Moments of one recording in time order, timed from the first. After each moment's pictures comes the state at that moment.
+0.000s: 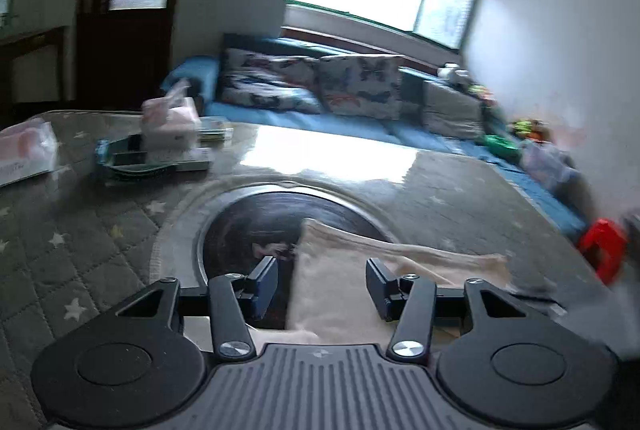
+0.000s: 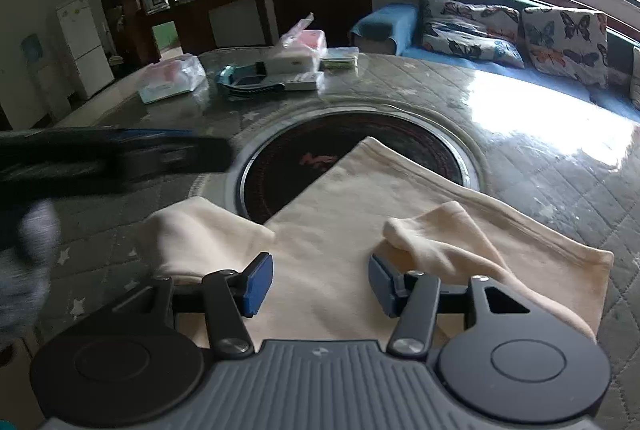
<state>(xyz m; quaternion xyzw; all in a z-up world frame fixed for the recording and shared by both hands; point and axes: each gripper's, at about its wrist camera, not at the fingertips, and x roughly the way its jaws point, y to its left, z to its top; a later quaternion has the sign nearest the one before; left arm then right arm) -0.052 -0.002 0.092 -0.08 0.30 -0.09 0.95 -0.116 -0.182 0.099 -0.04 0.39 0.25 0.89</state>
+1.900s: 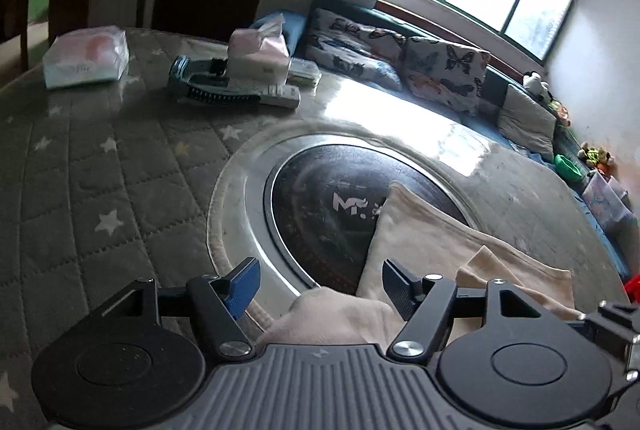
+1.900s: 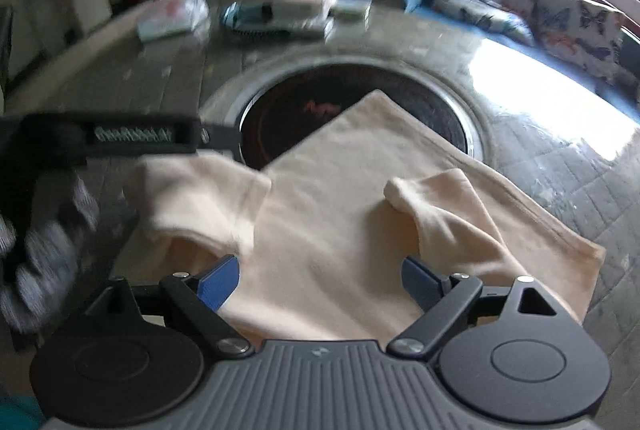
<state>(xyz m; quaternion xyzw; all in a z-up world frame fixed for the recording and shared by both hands) -0.052 0.027 0.054 -0.15 0.36 -0.02 0.92 -0.105 -0.168 0.092 -0.13 0.46 0.24 0.84</state>
